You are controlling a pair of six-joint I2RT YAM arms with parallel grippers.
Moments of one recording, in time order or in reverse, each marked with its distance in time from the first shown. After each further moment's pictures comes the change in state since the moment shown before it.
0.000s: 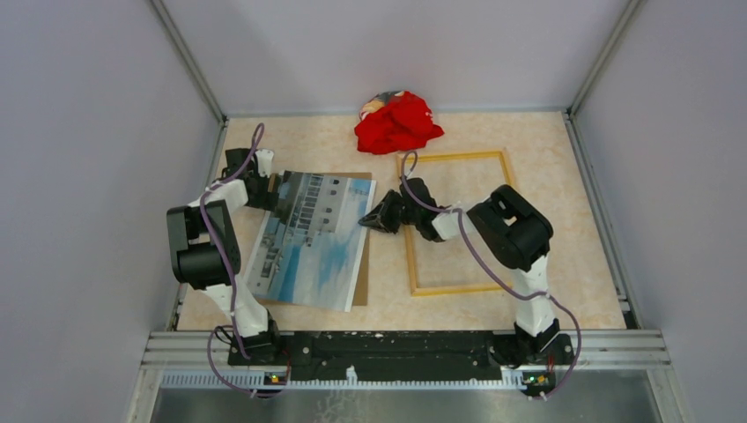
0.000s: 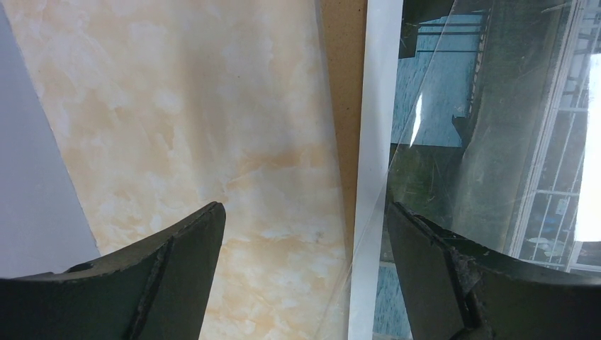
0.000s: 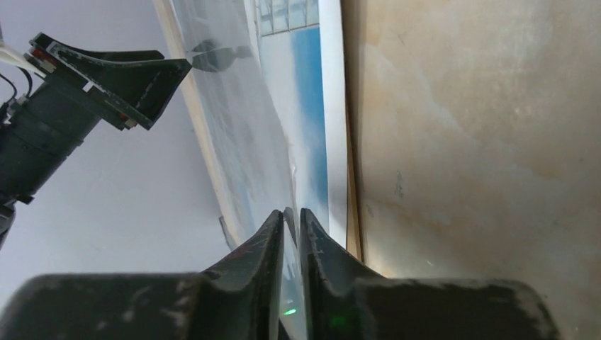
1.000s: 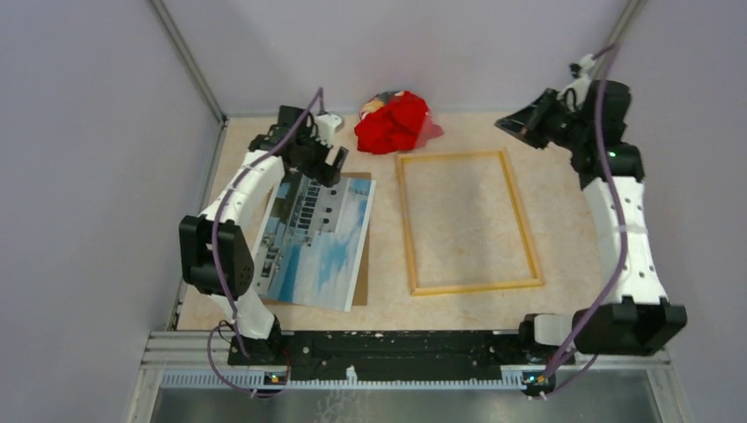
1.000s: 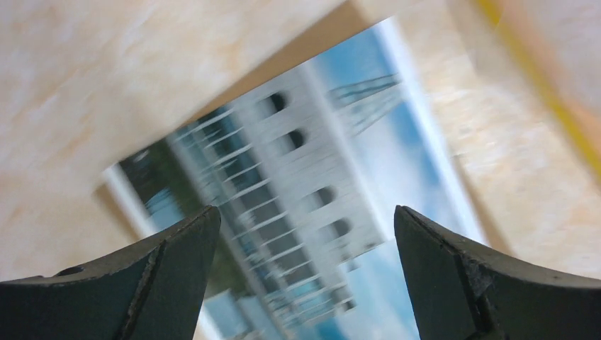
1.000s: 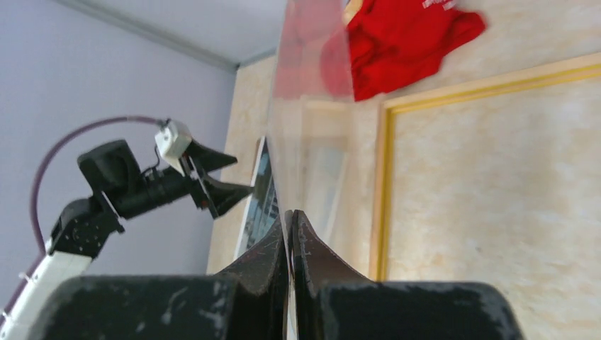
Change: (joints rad) left arm -0.329 -0.106 0.372 -0.423 0.215 -0.027; right arm -0.642 -0.723 0.418 -0.986 -0.225 -0.577
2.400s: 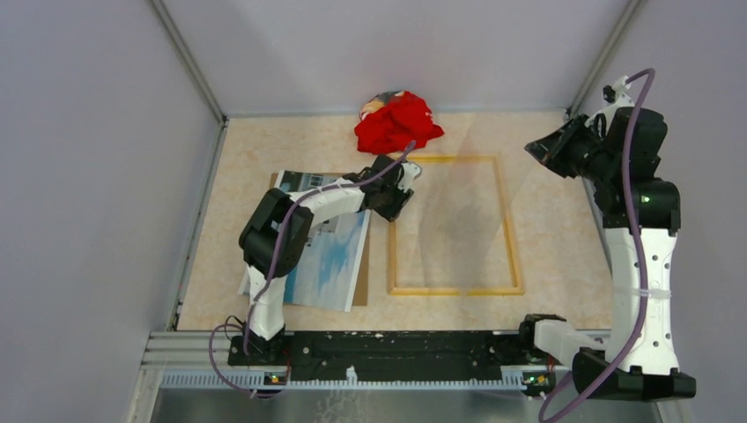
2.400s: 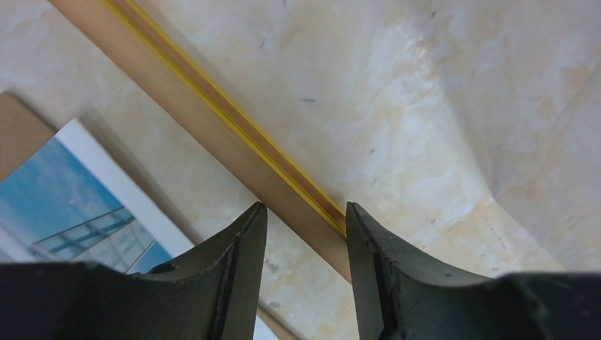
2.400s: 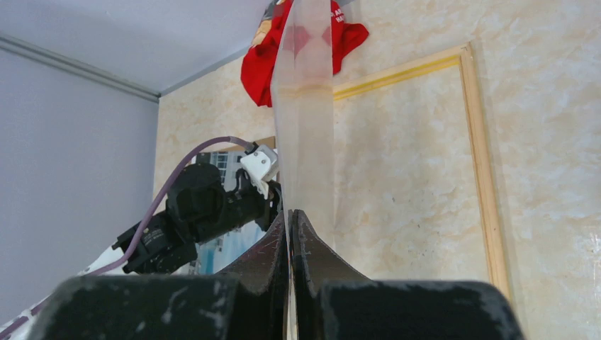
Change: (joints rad) left arm -0.494 0.352 -0.062 0.360 -0.147 -0.260; right arm -0.095 -0.277 0.094 -0.415 0.298 -0.146
